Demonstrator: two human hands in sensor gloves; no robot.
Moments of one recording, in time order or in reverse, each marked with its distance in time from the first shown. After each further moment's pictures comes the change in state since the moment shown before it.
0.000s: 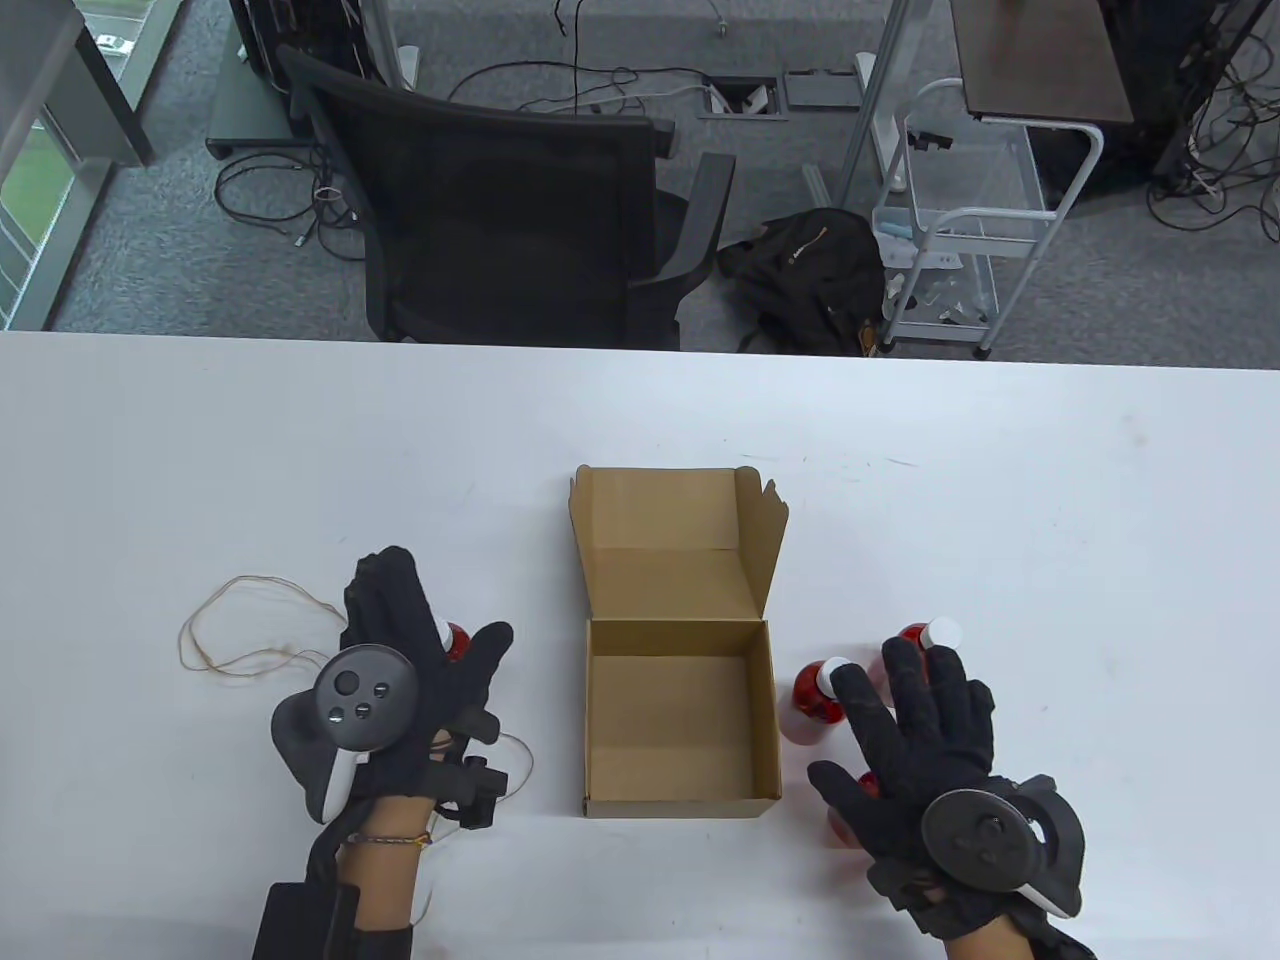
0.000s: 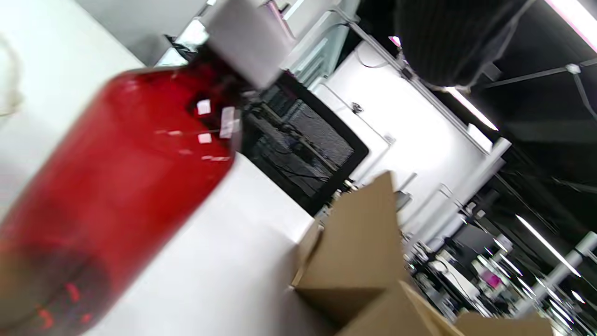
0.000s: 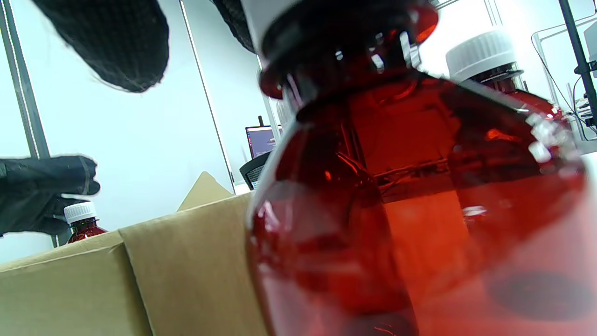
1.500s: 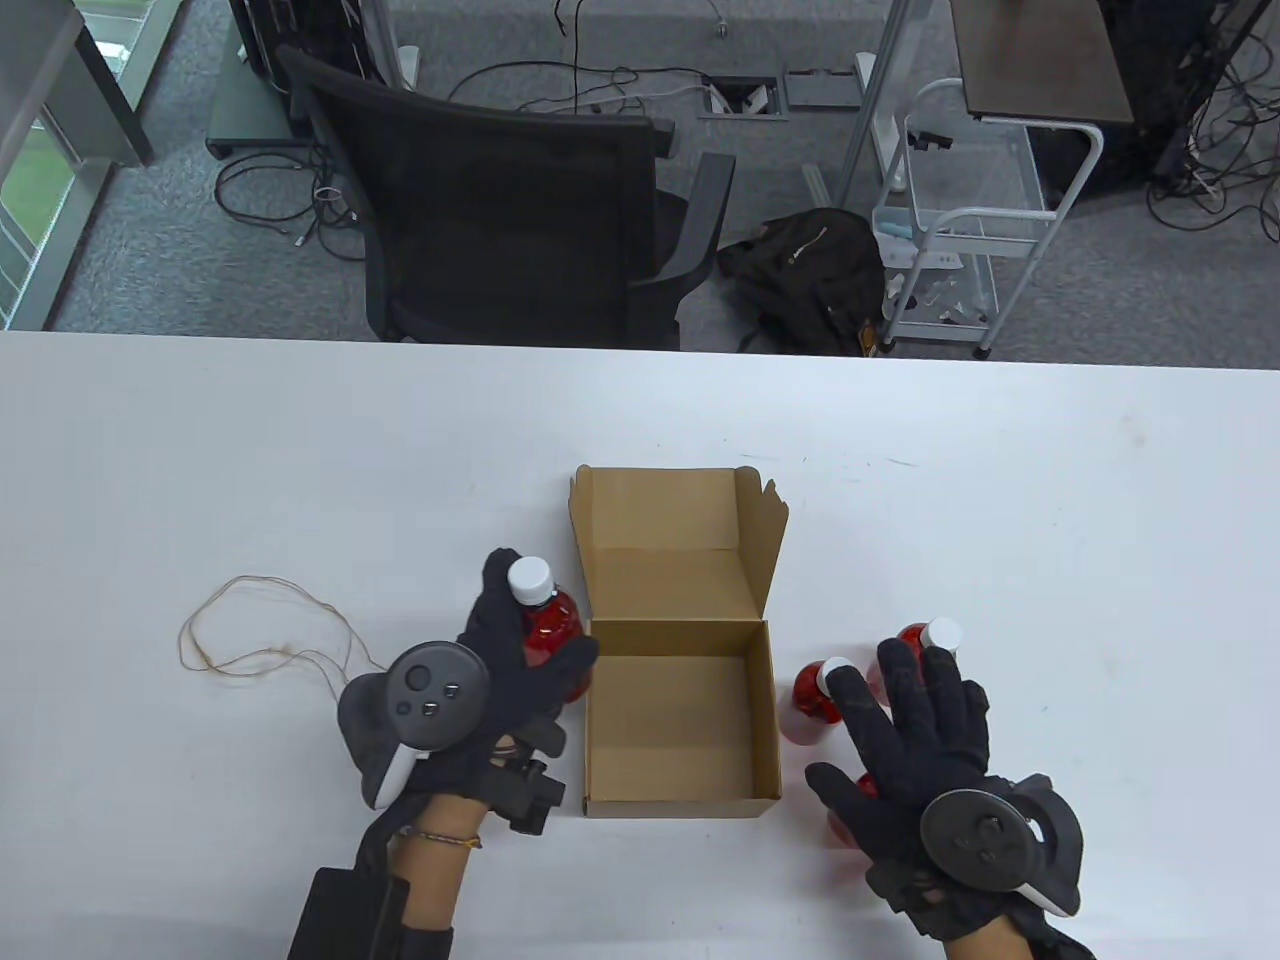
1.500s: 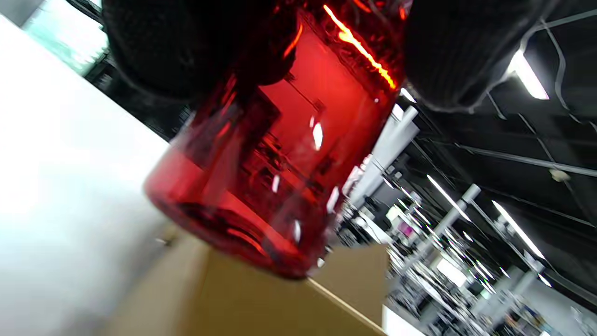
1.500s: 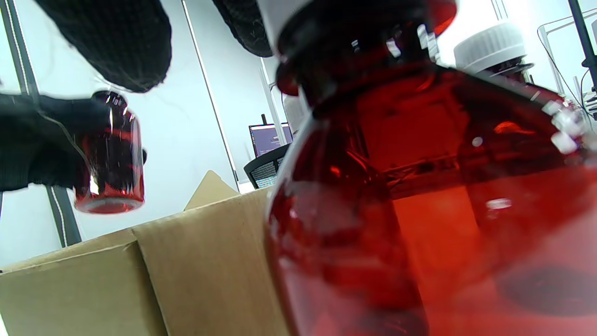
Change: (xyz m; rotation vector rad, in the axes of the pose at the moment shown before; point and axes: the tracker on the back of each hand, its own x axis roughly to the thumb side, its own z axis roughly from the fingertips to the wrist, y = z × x) left_hand 0.098 -0.022 0.015 -0.156 -0.271 0.039; right_hand 0.001 0.001 0.000 0.011 -0.009 -0.014
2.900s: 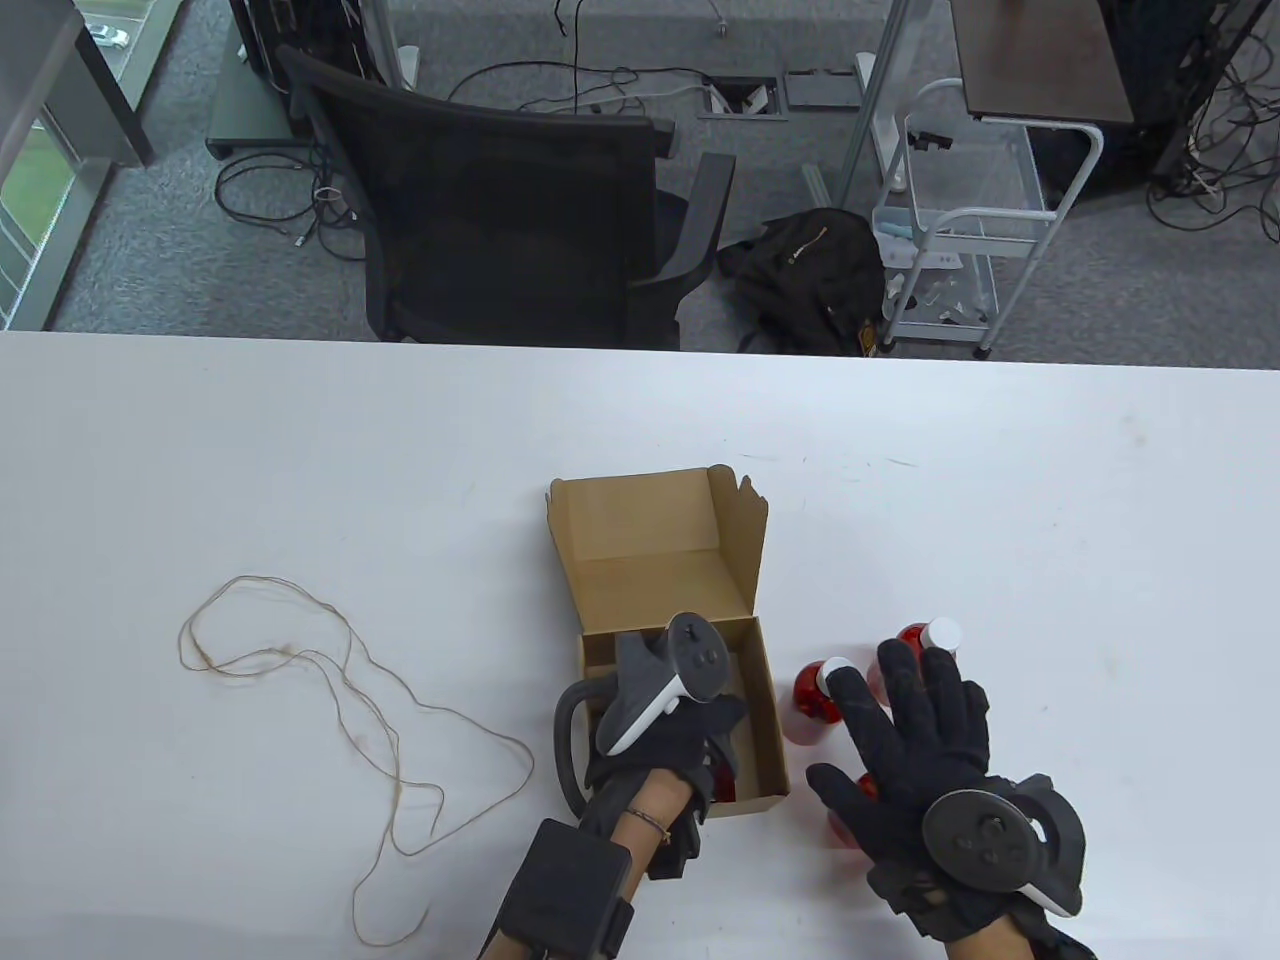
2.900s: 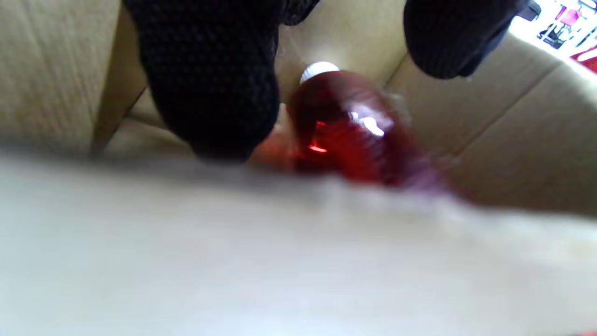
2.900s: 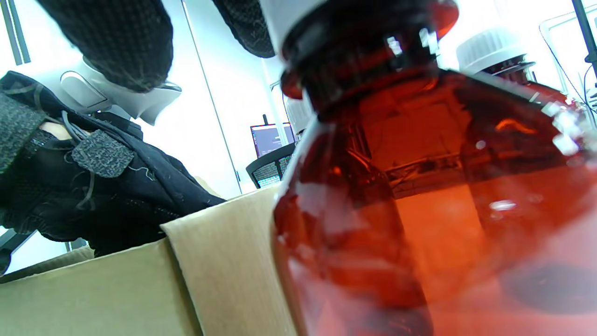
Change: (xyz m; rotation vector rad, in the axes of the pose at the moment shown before) left_hand 0.038 -0.129 -0.028 -0.544 0.357 -0.334; right_hand -0.001 0.000 0.000 0.002 -0.003 -0.014
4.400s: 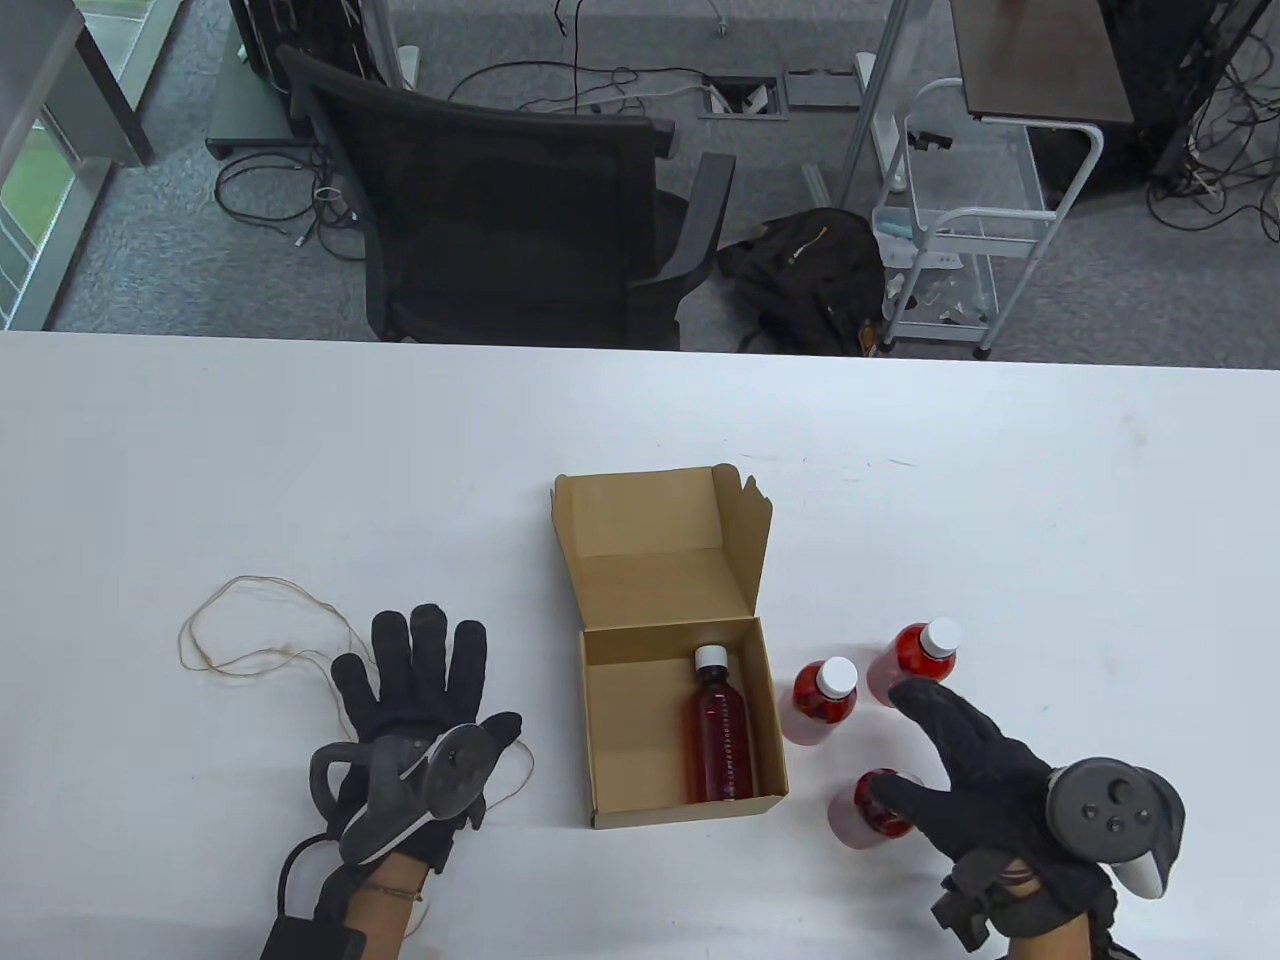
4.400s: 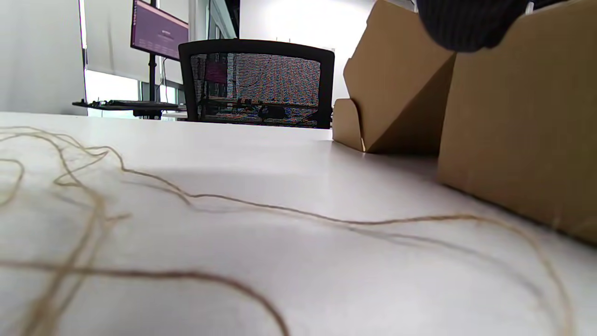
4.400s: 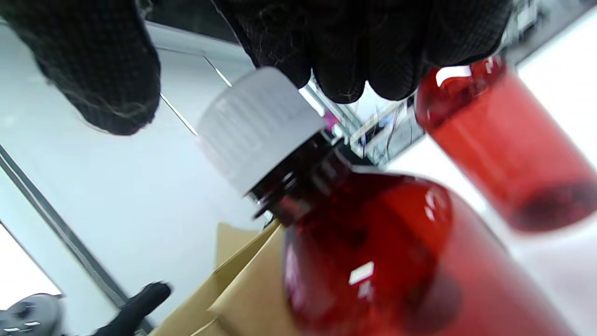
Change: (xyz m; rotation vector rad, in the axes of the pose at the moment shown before) left_hand -0.177 0.015 0.051 0.527 -0.147 -0.288; right_hand -0.063 -0.021 0.010 0.116 0.099 -0.479
